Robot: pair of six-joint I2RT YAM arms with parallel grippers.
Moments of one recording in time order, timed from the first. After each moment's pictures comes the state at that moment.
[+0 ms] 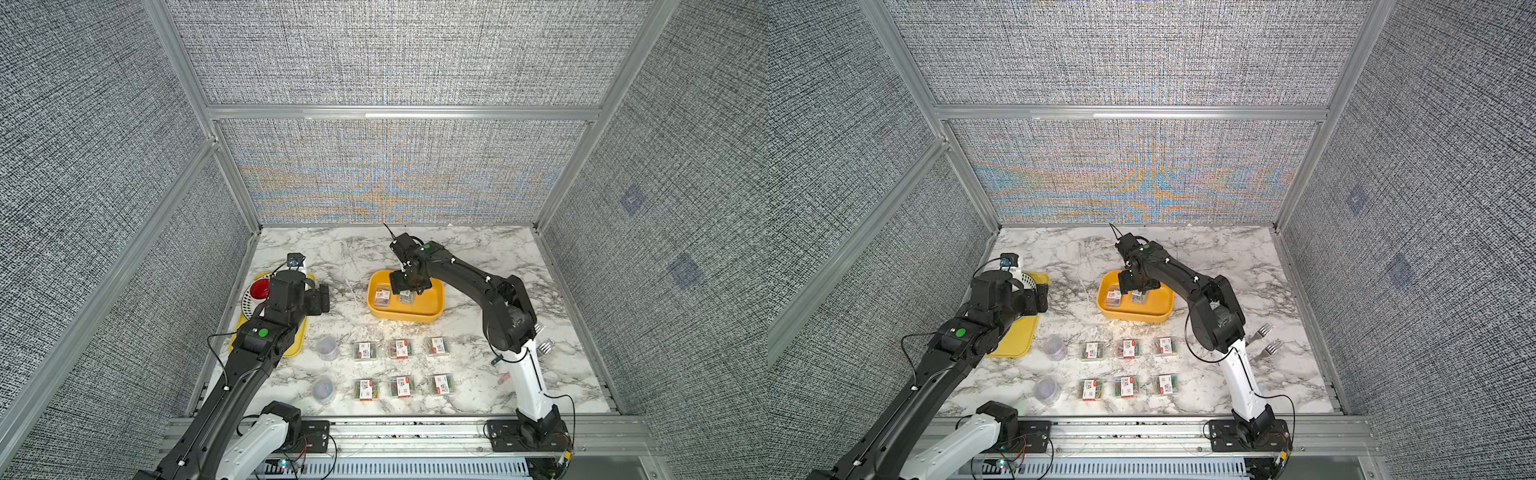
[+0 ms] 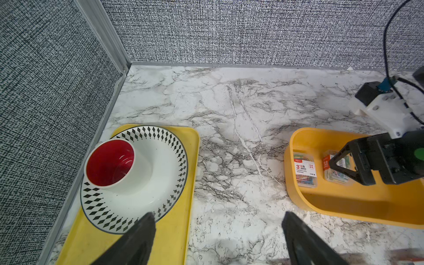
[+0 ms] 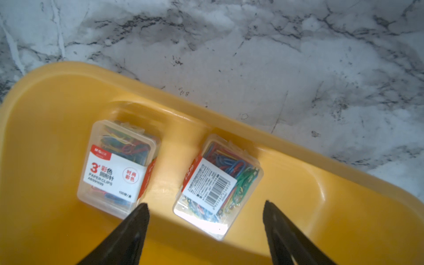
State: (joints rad) left arm -0.34 0.90 0.89 -0.60 -0.22 -0.21; right arm 0.64 2.23 1.92 -0.94 0.08 0.42
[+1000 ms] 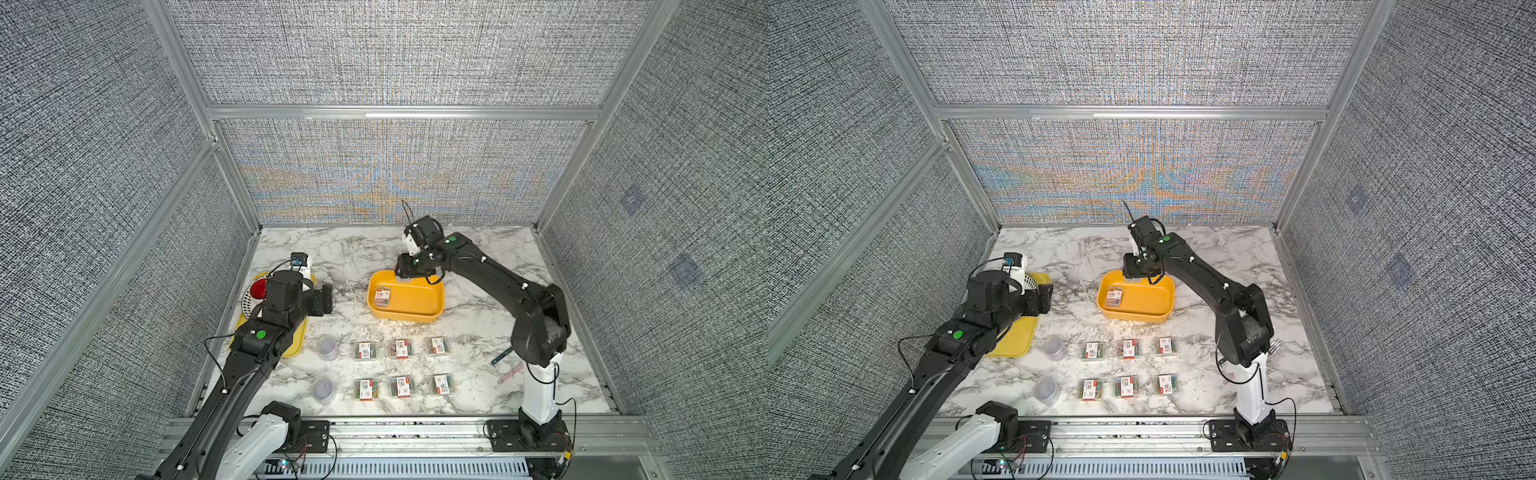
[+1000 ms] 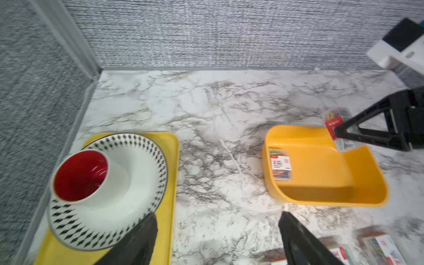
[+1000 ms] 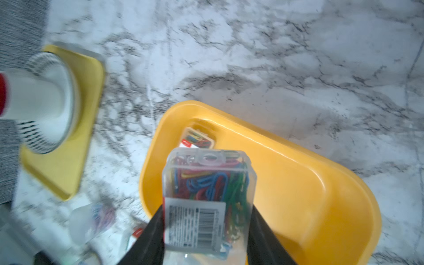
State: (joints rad) left arm -0.34 0.88 0.89 -0.56 -0.03 -0.15; right arm 0.57 1.95 1.79 -0.81 -0.20 0.37
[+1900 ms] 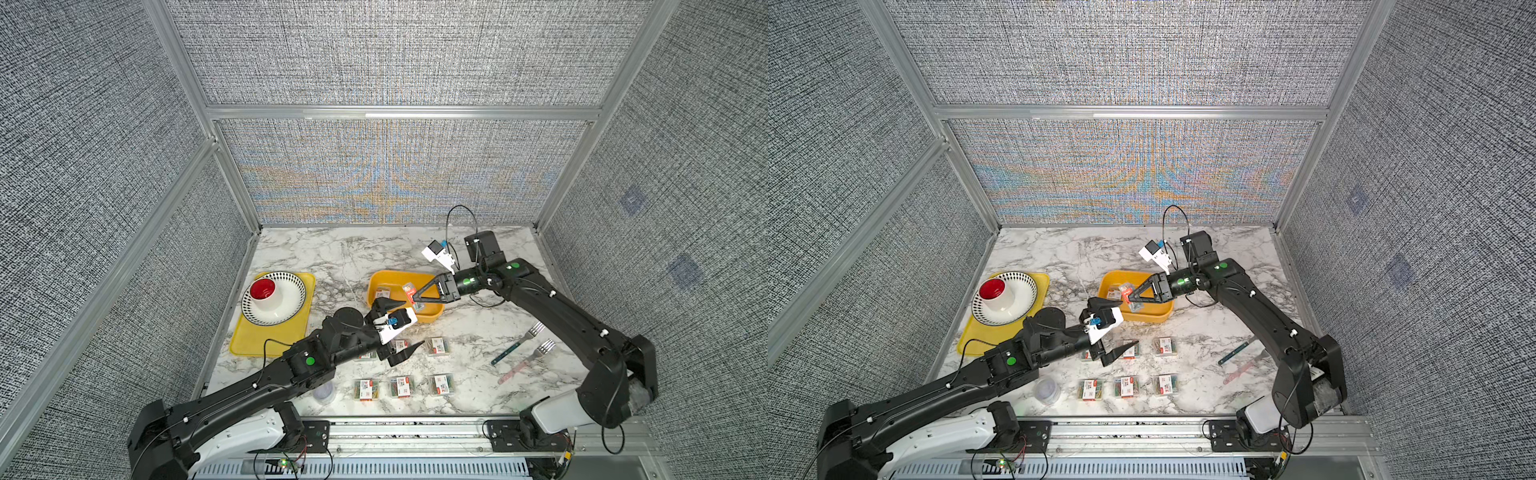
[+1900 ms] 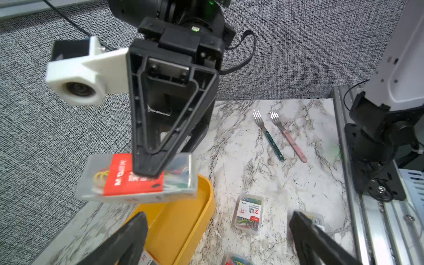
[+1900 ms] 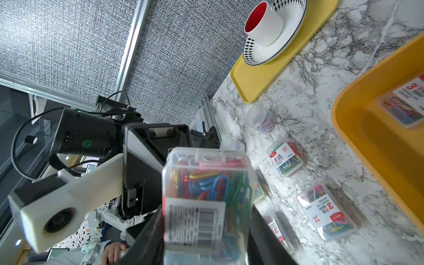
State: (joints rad) left arm -1.01 0.97 0.68 0.05 0.10 0.30; right arm 0.44 1.47 1.26 -0.63 -1.17 0.21
